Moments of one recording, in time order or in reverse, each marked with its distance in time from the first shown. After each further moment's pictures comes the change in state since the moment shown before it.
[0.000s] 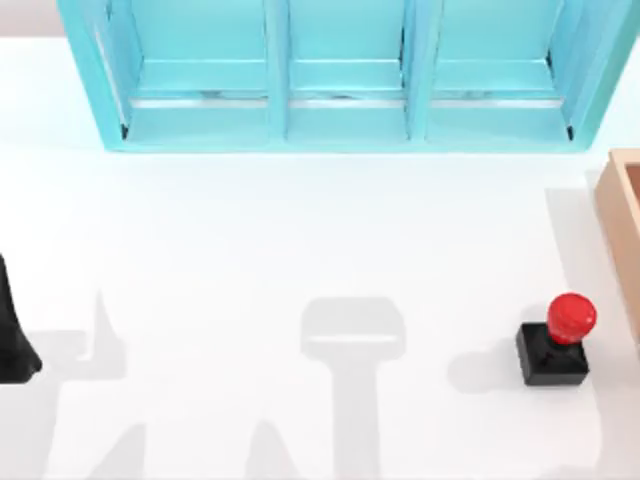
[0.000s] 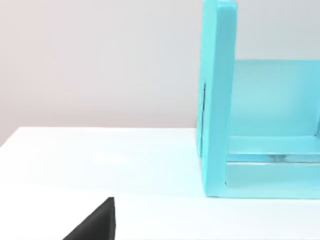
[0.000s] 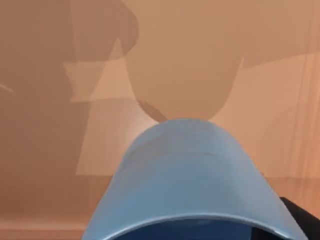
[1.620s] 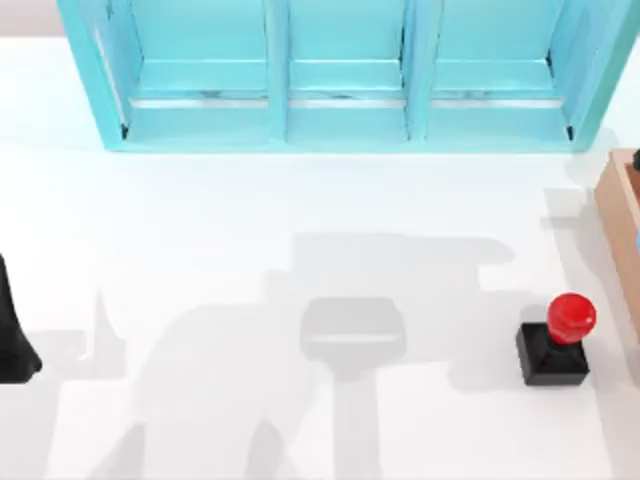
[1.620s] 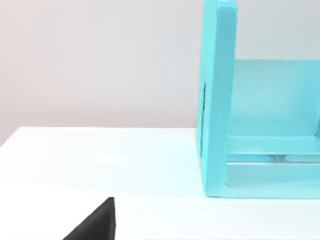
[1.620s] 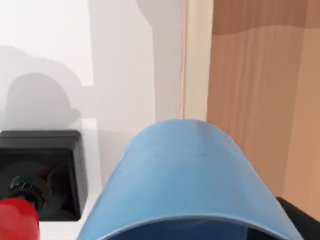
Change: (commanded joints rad) left arm 0.000 0.000 0.000 0.000 0.000 0.000; right arm 0.552 0.298 0.557 -0.265 0.022 0.558
